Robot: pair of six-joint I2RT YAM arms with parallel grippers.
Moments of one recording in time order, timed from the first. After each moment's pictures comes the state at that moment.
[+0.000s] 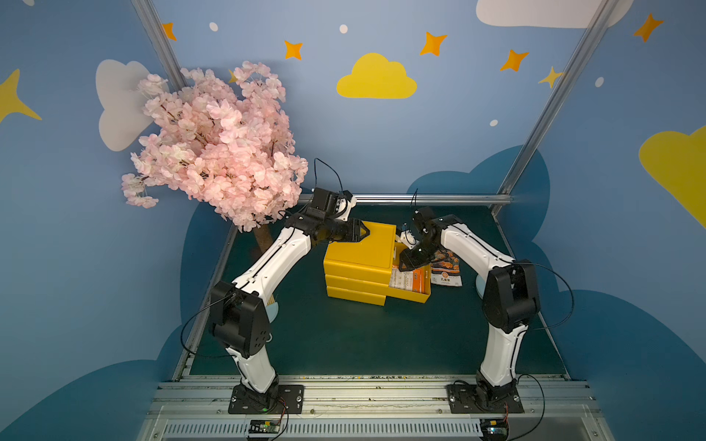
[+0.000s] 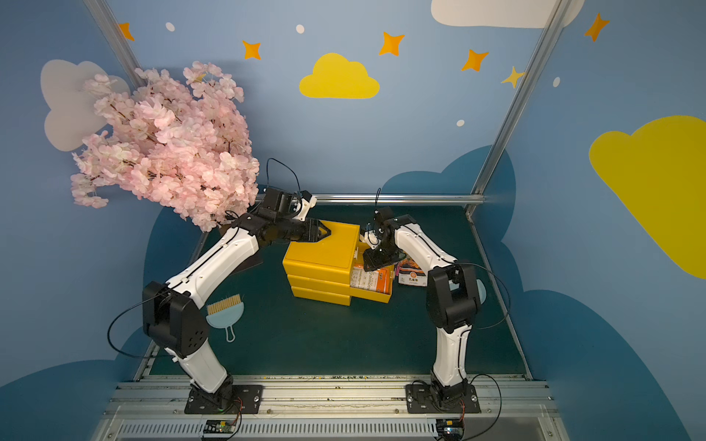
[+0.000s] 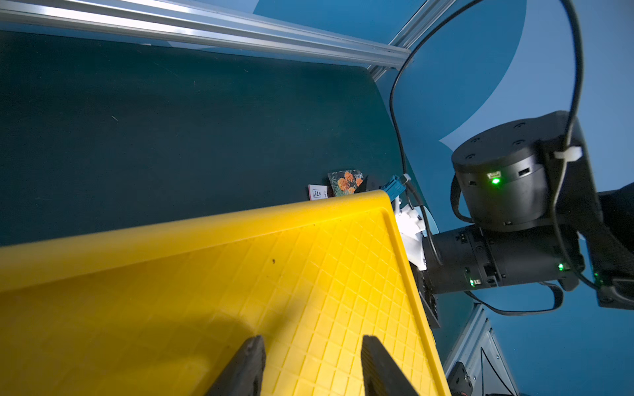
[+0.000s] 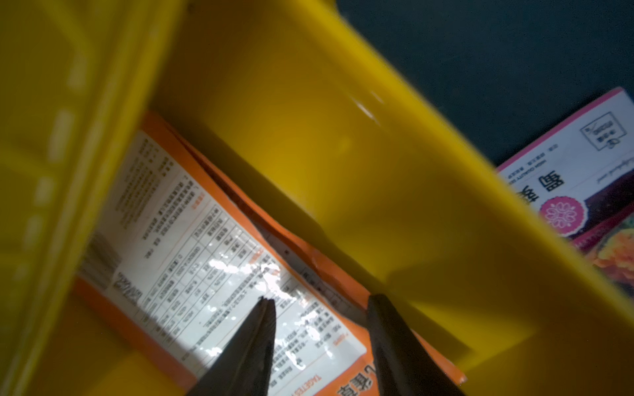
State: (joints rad) left arm -0.39 1.75 1.62 -0.63 0.47 -0.34; right arm 0.42 1.96 1.66 -1.05 -0.30 -0.14
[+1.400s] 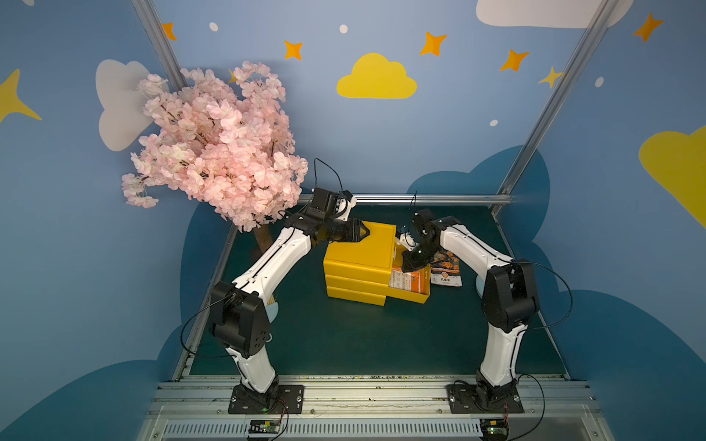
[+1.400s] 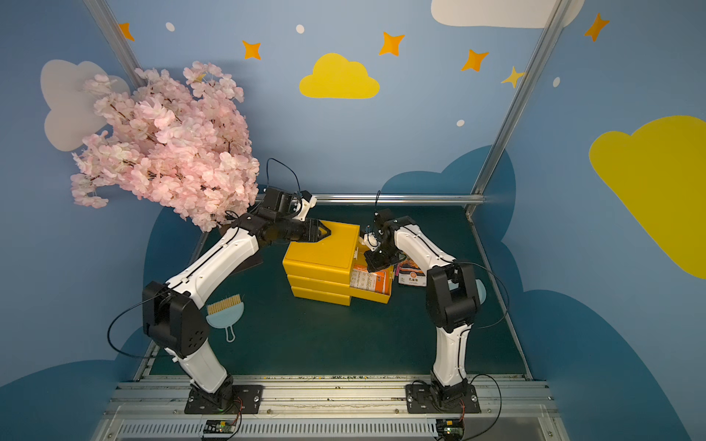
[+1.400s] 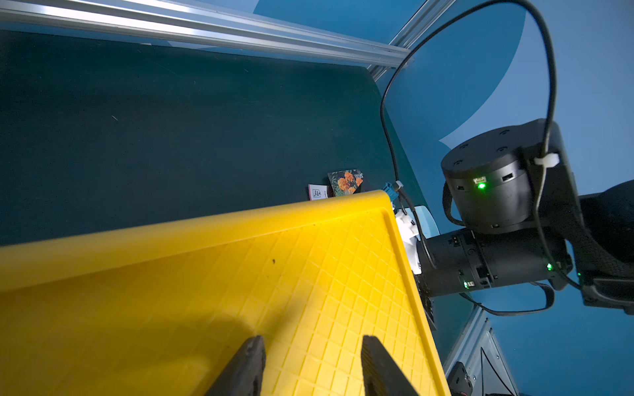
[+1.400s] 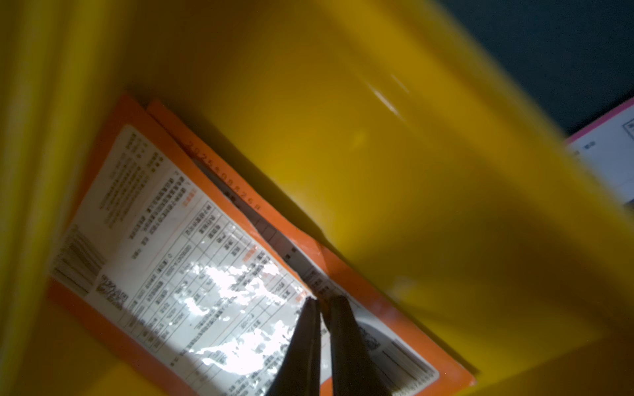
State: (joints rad) left arm -0.40 1.75 1.62 -0.63 0.47 -0.34; right arm 0.42 1.96 1.63 -1.05 -0.35 -0.14
